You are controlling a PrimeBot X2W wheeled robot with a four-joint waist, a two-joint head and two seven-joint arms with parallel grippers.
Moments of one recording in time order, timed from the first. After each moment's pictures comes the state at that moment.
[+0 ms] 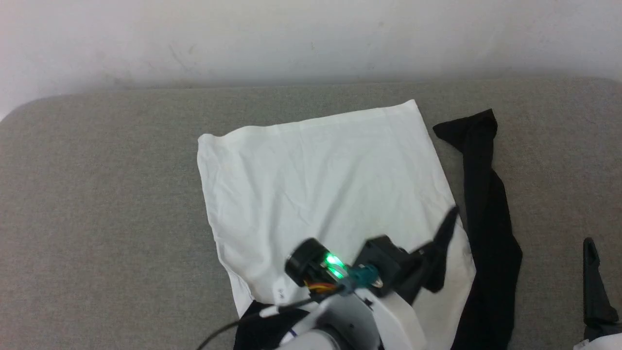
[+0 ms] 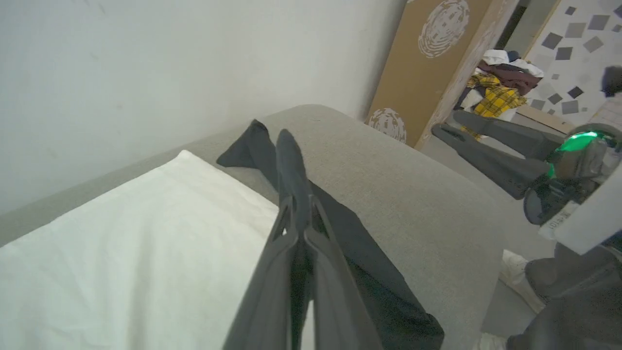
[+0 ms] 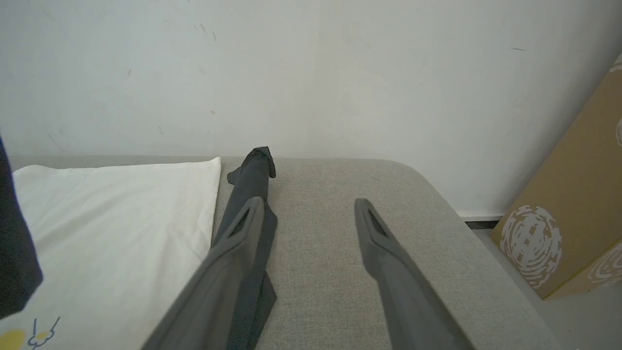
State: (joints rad) left arm -0.37 0.17 -0.87 -0.20 -0.40 0.19 0.32; right arm 0.28 -0.05 -0.28 -0.37 0.09 0.13 0.02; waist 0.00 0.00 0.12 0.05
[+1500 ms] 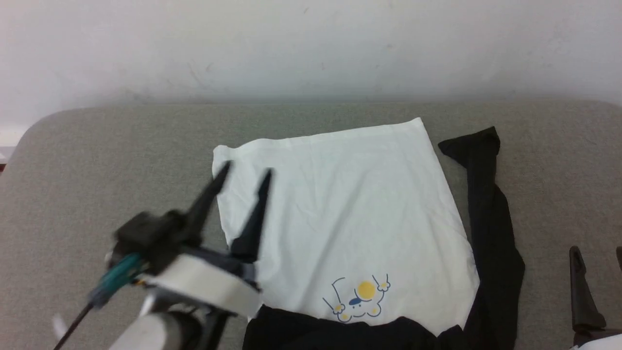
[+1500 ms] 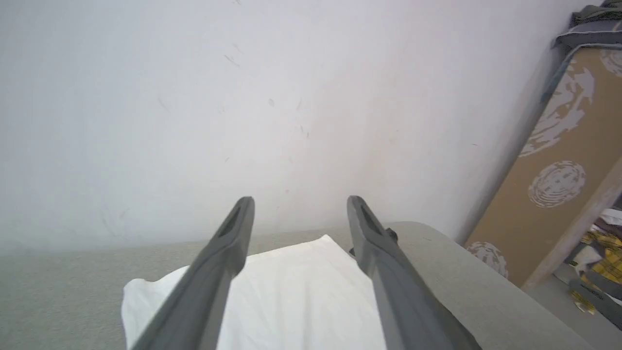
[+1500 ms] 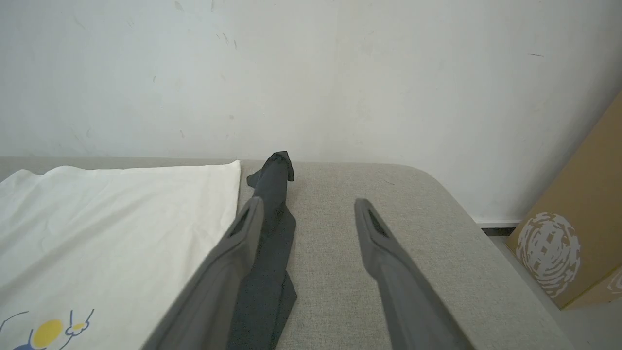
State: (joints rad) left arm -0.22 0.43 -0.55 -0.35 -0.62 0.29 -0.01; right arm 0.29 -0.05 -0.25 -0.36 0.09 0.13 0.05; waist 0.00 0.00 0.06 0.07
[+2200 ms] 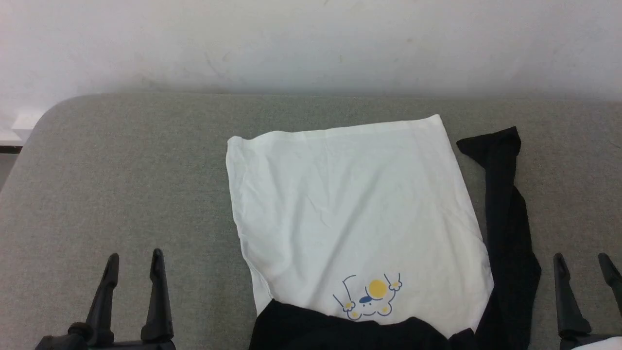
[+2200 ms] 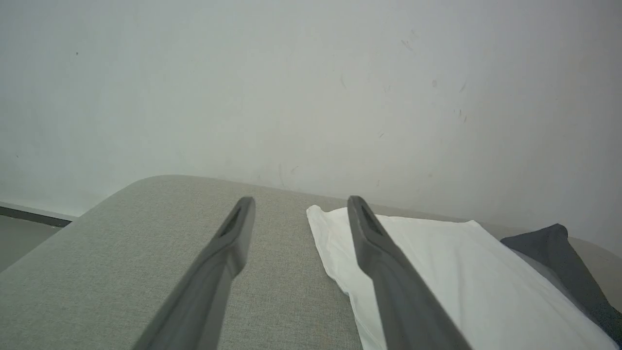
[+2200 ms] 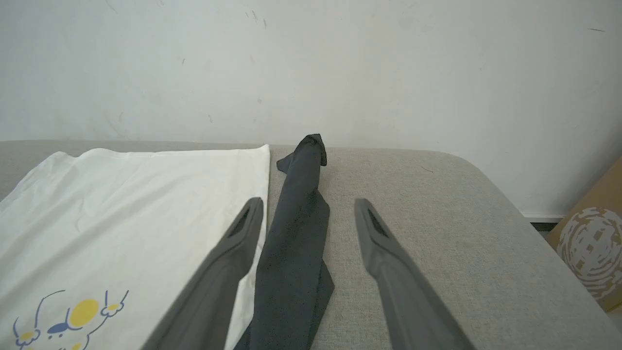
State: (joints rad) left arm 0.29 0.41 -0.21 -0.40 -0.49 0.32 -0.26; right arm 0.31 -0.05 -0.21 -0.33 0.11 0.13 0.03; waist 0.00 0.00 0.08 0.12
